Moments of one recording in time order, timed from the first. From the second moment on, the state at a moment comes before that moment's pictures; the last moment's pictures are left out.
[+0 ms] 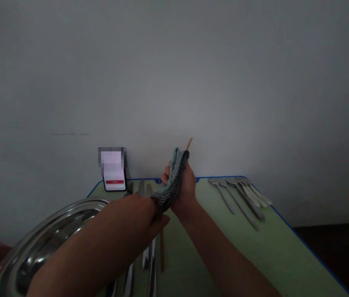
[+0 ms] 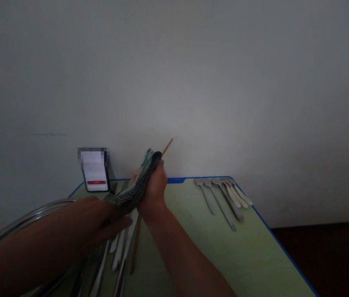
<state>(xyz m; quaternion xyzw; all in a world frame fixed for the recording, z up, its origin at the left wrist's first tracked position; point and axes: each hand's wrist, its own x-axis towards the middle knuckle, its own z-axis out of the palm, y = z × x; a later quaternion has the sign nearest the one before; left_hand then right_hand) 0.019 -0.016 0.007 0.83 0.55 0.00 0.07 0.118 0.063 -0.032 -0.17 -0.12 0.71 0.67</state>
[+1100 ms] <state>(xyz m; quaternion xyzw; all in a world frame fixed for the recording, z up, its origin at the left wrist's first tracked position) 0.005 0.010 0.004 0.83 0.54 0.12 0.11 0.174 0.101 -0.034 -0.19 -0.21 0.59 0.75</state>
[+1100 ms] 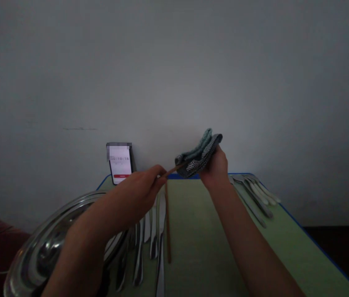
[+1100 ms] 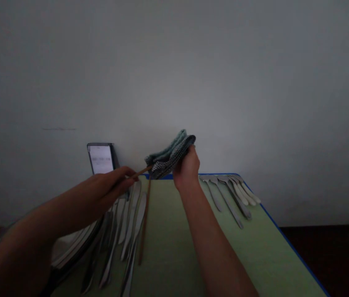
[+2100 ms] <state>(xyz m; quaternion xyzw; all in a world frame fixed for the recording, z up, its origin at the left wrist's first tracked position) -0.030 0.002 0.013 0.81 0.55 0.09 0.18 0.202 0.091 -0.031 -0.33 -0.52 0.47 0.63</state>
